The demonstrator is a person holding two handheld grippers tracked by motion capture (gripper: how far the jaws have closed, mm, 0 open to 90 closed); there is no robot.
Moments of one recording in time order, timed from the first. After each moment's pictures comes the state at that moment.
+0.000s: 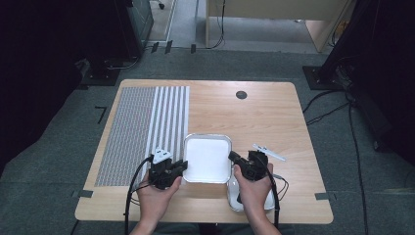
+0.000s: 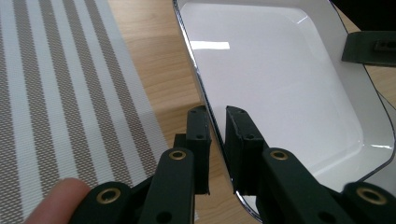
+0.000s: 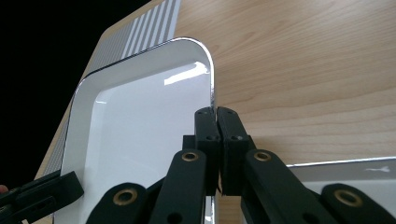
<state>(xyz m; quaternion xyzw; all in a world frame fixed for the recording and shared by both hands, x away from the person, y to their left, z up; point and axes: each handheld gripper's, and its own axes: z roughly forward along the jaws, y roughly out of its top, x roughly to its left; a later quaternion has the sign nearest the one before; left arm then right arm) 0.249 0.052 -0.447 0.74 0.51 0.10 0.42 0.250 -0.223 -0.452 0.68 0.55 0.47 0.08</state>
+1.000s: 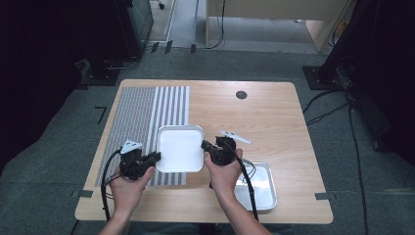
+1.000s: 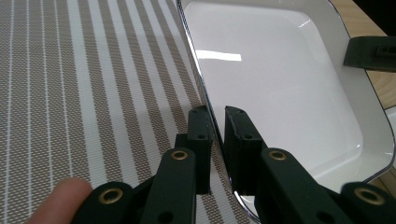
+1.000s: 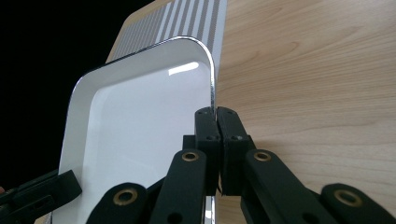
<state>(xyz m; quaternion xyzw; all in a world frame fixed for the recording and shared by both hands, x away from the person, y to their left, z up) 0.275 0.127 -0.442 0.72 0.55 0.12 0.41 0.295 -0.145 -0.447 0.67 0.57 0.47 0.05</state>
